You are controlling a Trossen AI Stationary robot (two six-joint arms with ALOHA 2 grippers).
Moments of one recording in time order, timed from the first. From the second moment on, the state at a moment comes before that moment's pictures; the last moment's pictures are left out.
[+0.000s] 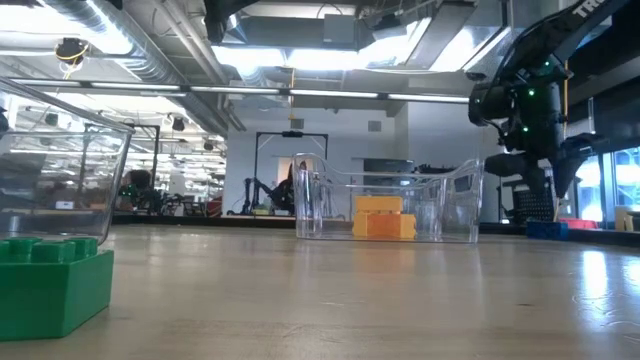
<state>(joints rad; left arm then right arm) 0.23 0.90 0.70 0.37 0.16 -0.65 -0.85 1.29 0.75 -0.94 0.43 0.70</state>
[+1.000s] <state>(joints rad) 0.23 0.90 0.70 0.37 0.14 -0.64 -0.98 1.52 0.75 -0.78 0.47 0.75</state>
